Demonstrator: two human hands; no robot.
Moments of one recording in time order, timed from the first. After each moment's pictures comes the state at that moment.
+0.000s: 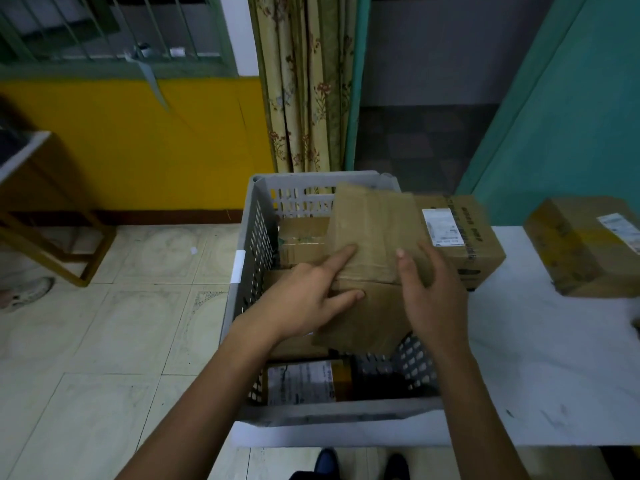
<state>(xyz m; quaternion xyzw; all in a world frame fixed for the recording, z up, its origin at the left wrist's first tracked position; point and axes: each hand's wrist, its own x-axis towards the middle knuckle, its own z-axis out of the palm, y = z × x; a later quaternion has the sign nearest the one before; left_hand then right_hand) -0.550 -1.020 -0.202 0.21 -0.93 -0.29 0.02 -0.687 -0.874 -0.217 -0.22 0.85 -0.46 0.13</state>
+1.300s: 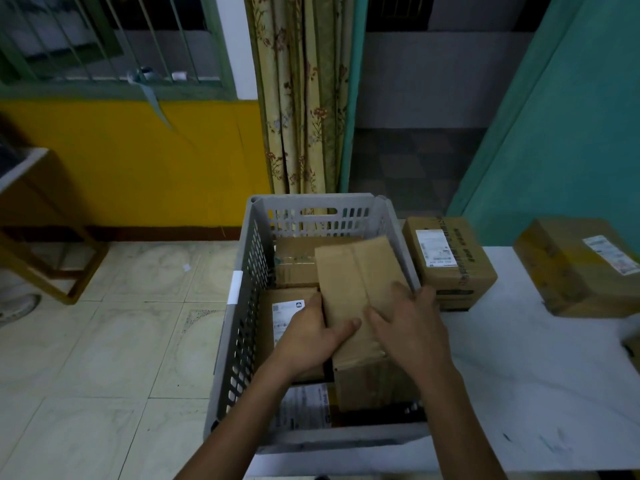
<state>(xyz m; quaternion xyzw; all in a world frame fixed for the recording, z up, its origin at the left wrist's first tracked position) -0.562 -1.007 -0.274 0.37 -0.78 -0.50 0.08 -0.688 -0.883 -0.233 -0.32 0.92 -0.17 0.14</state>
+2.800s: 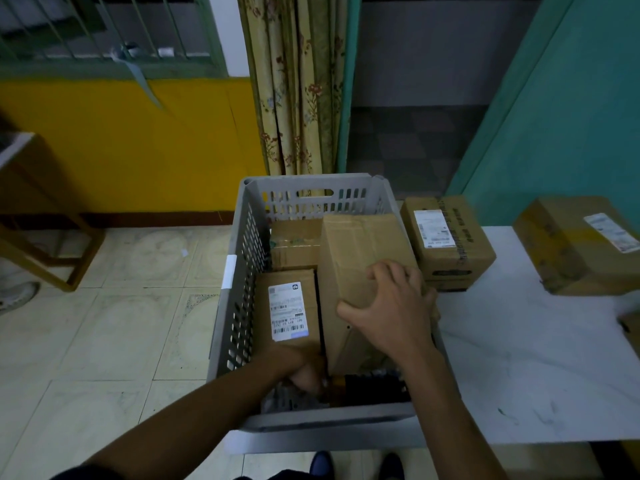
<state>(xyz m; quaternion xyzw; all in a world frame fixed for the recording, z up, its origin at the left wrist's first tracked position) -0.553 -1.009 -0.353 0.15 -0.82 -0.25 -0.48 -0.677 -0.893 -0.233 -0.38 0.90 -0.15 0.14</state>
